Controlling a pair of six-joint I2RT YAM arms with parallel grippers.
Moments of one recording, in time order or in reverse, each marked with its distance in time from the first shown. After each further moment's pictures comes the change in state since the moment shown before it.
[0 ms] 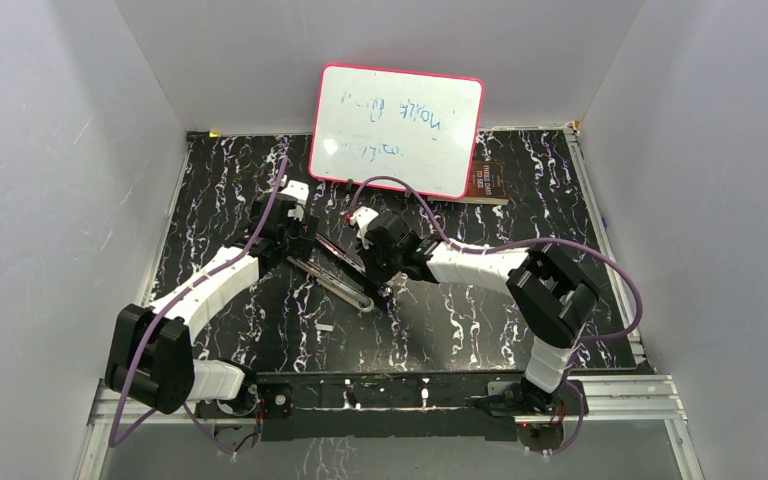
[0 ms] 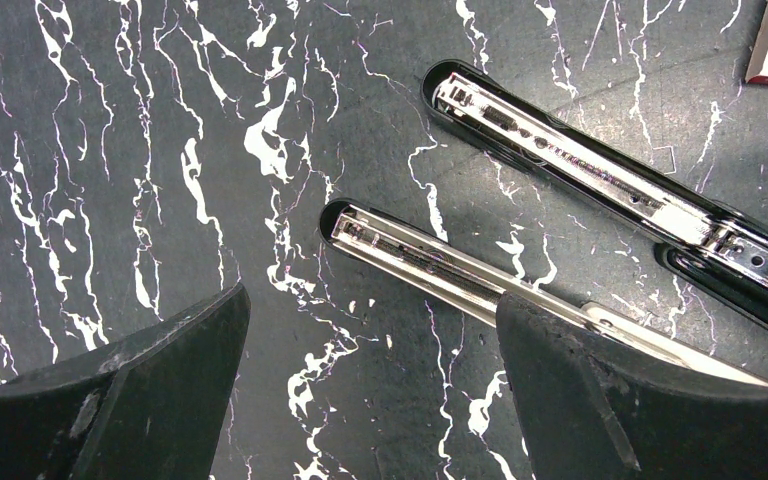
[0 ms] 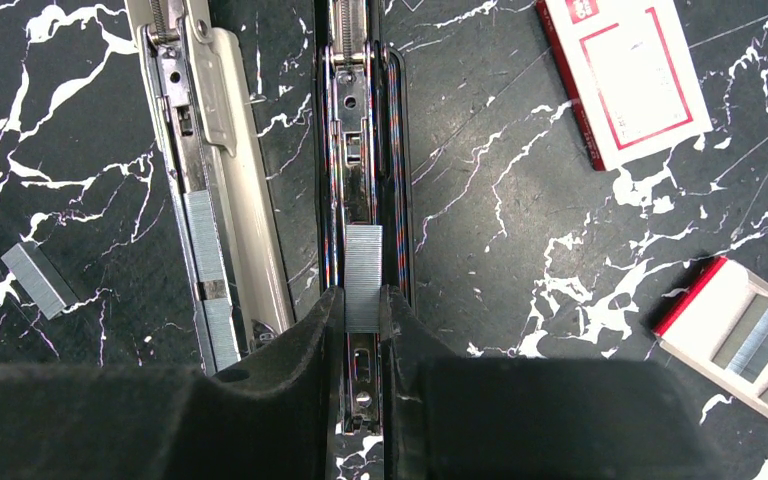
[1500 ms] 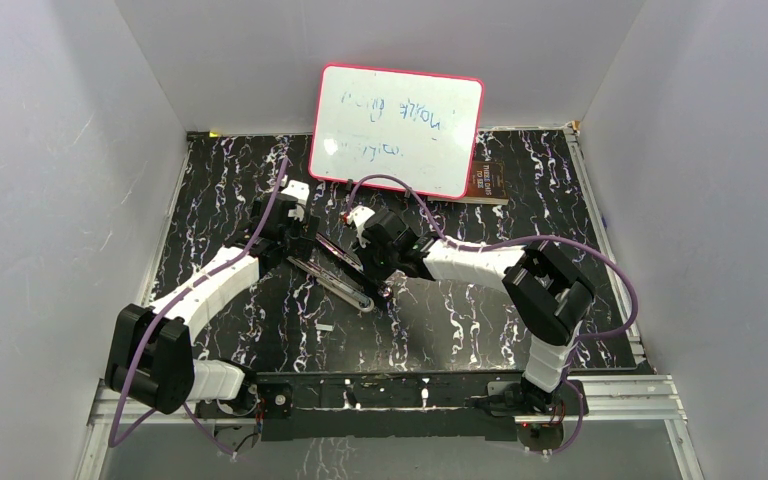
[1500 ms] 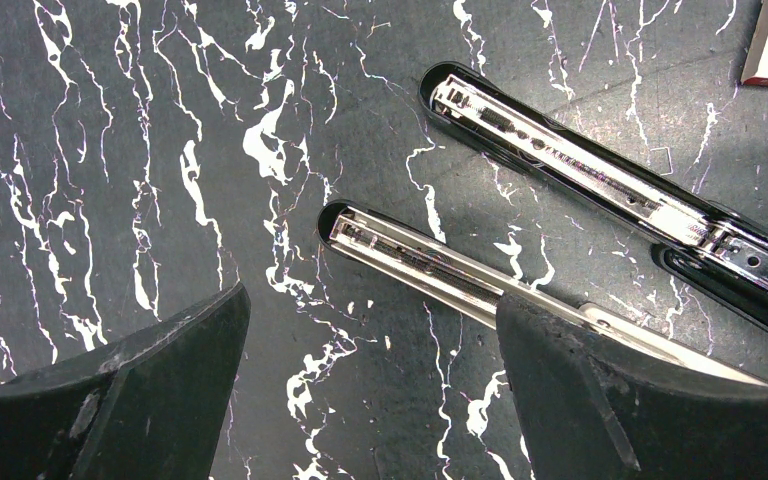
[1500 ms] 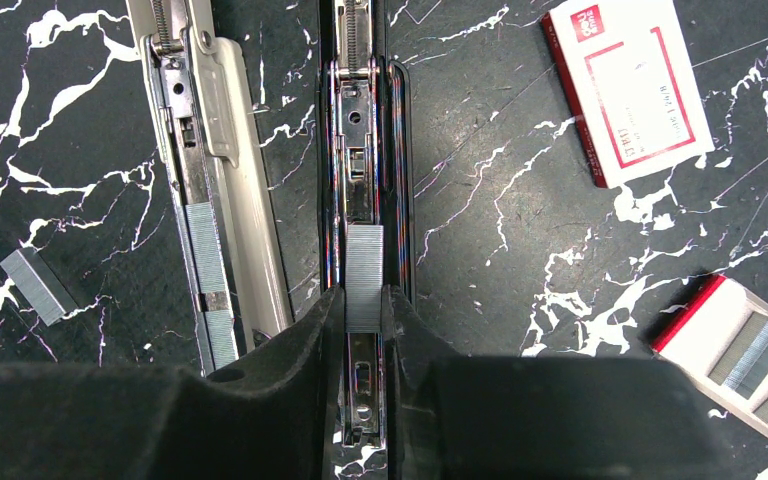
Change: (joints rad) left arm -0.003 0.000 0.000 0.003 0.000 0.000; right arm 0.000 0.030 0.043 -0.026 -0.006 -0.018
